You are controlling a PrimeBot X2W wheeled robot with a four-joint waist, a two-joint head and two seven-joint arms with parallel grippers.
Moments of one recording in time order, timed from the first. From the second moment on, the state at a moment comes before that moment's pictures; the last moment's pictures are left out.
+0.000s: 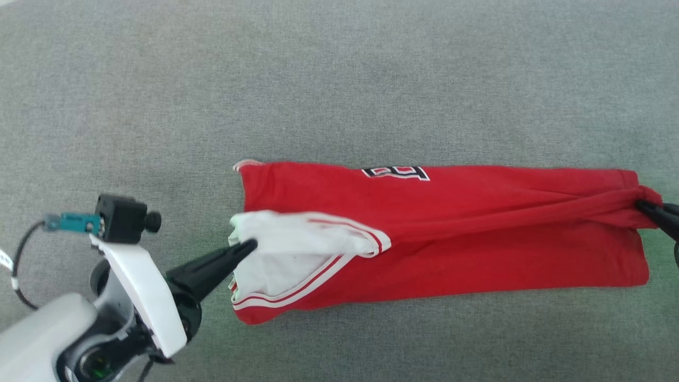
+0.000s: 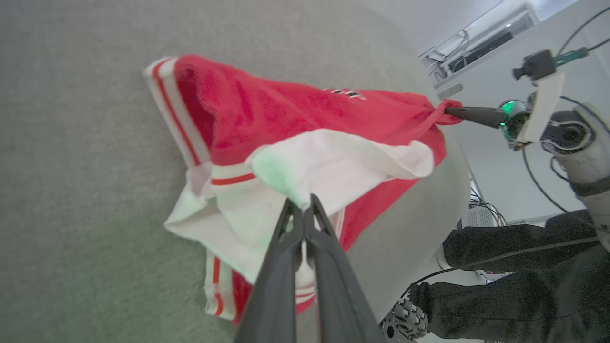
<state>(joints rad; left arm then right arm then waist) -0.58 0.95 -0.98 -0.11 -1.48 -0.13 0.06 -0.31 -0.78 0.15 0.07 0.87 0.13 0.69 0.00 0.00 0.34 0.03</state>
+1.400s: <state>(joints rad) -0.27 0.48 -0.46 0.34 -1.05 -0.11 -0.26 -0.18 -0.64 -0.10 0.28 0.89 0.13 0.75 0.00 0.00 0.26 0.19</state>
